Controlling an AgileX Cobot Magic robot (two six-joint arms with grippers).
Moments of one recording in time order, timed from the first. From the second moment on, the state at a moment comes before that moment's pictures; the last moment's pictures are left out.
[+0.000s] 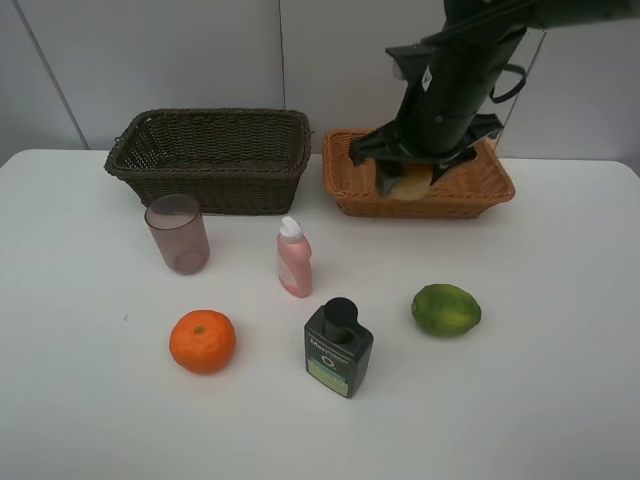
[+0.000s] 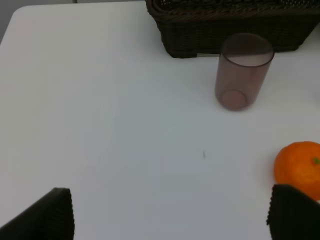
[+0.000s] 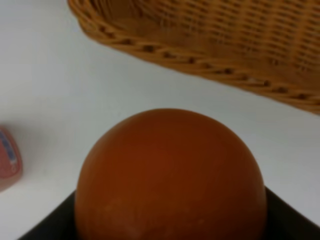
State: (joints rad) left arm -0.07 -0.01 -0.50 0.08 1.07 -0.07; right arm 0.53 1.83 -1.43 -0.20 0.94 0.32
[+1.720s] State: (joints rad) left arm -0.07 -0.01 -0.50 0.08 1.07 -0.07; right arm 0.31 2.32 -1.82 -0.10 0.70 0.24
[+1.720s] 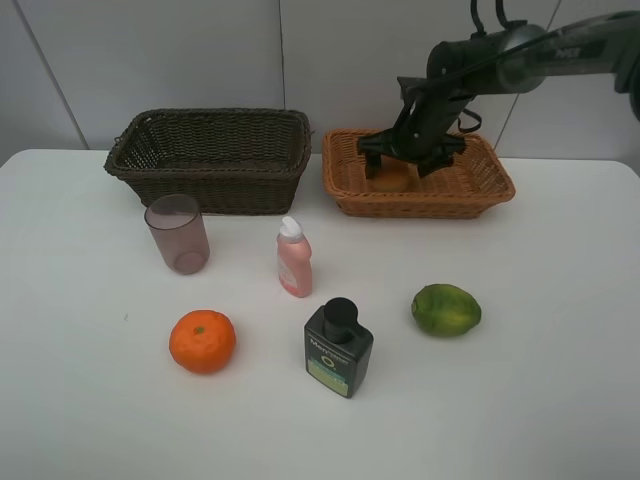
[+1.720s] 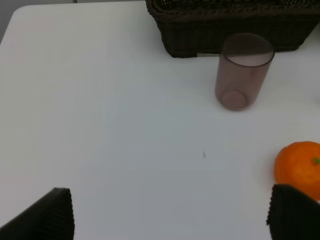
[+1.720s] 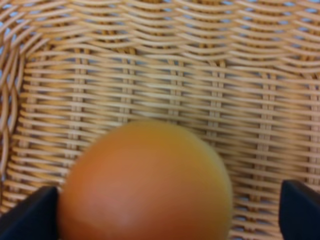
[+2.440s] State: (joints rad) left arm -0.07 -0.01 -0.50 0.08 1.07 -0.07; right arm 0.37 1.96 -1.57 -0.14 0.96 -0.27
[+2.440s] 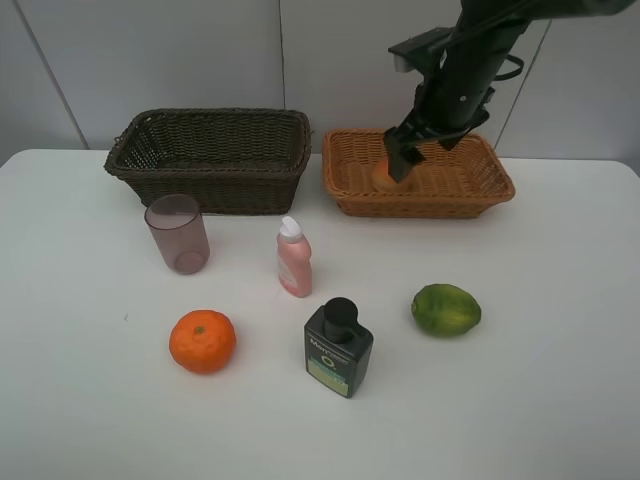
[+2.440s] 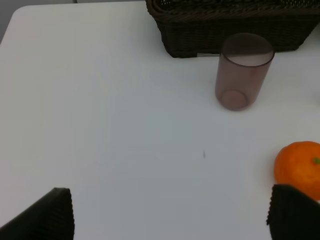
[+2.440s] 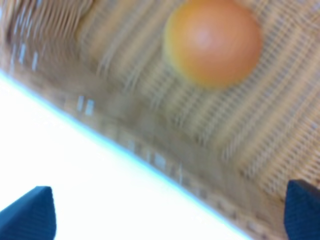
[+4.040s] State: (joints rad) left arm -0.07 -0.01 -0.50 0.08 1.07 -0.07; right arm 0.38 1.76 -0.86 0.04 0.62 -1.01
